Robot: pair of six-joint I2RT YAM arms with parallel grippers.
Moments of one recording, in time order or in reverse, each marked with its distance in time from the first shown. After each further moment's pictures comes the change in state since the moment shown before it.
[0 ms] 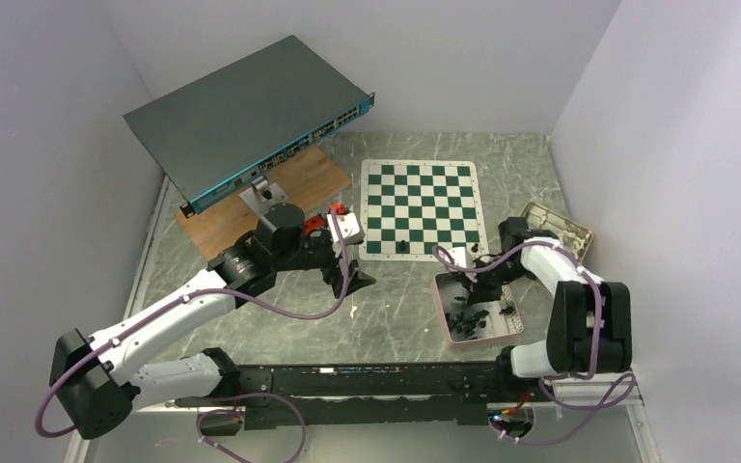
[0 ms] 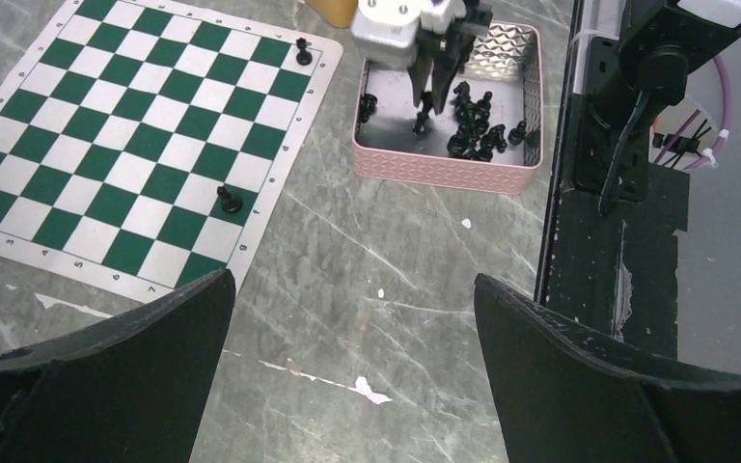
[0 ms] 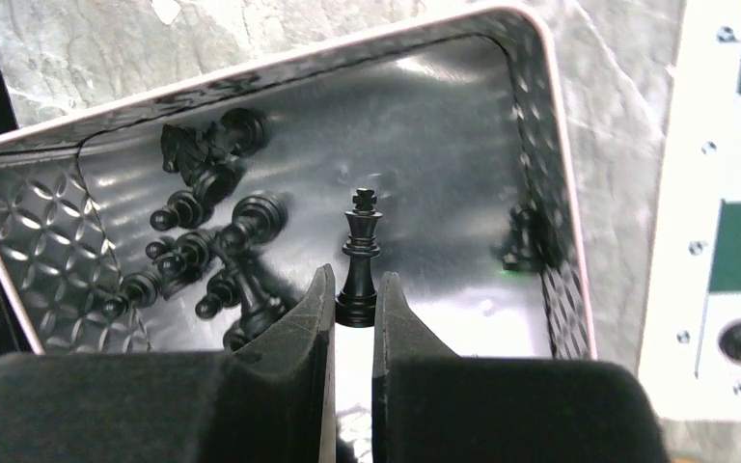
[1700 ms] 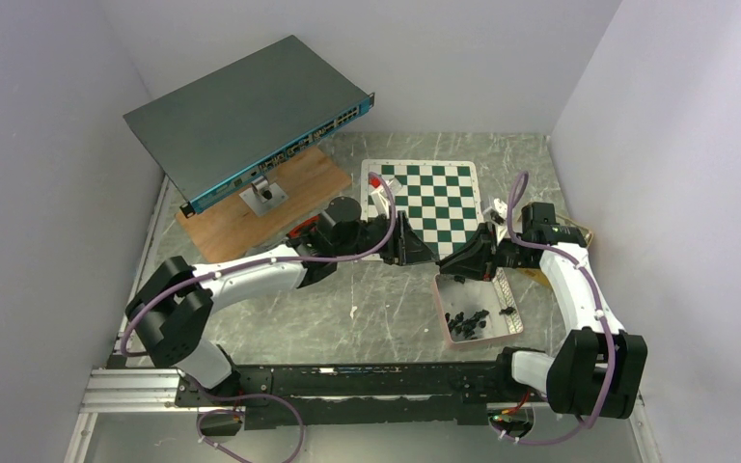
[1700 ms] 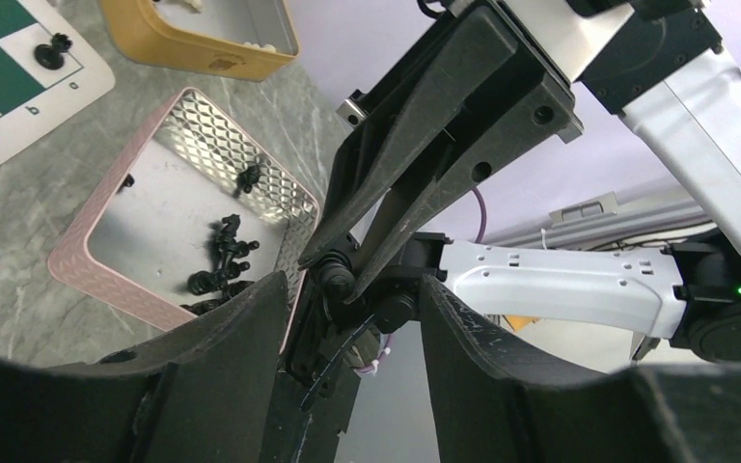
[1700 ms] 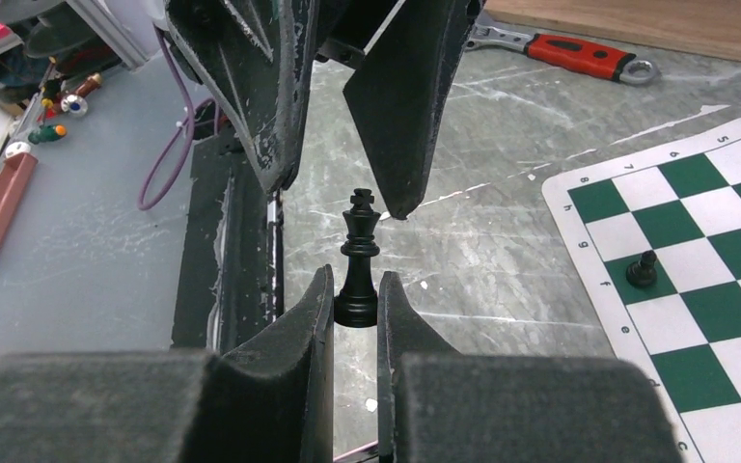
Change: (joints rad) left arm -0.101 0.467 0.104 0.582 0.016 -1.057; right arm -0.097 -0.231 0.124 -0.108 -0.851 0.443
